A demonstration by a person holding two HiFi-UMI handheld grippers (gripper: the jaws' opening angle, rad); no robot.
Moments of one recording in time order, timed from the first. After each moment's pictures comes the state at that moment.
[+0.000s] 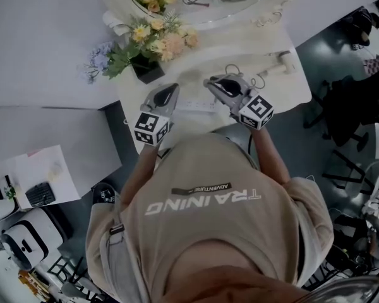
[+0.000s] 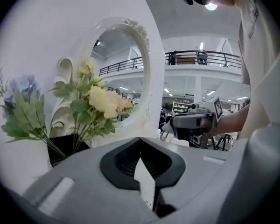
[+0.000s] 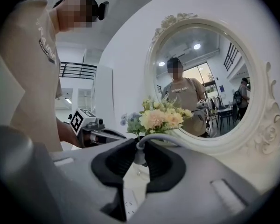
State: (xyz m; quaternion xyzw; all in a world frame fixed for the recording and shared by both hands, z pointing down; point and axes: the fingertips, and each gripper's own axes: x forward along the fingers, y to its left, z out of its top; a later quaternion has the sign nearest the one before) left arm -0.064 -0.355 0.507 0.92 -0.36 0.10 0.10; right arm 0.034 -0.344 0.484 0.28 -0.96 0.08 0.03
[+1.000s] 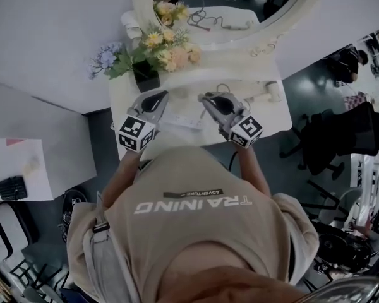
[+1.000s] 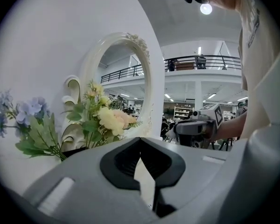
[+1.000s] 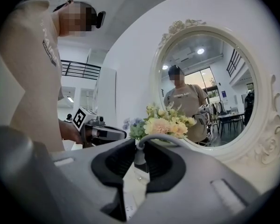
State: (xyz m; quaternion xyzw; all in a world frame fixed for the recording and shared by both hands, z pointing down) left arm -0.093 -0.347 0.464 0.92 -0.37 0.07 0.08; right arm 0.022 -0.329 0.457 0.28 -0.96 0.05 0.02
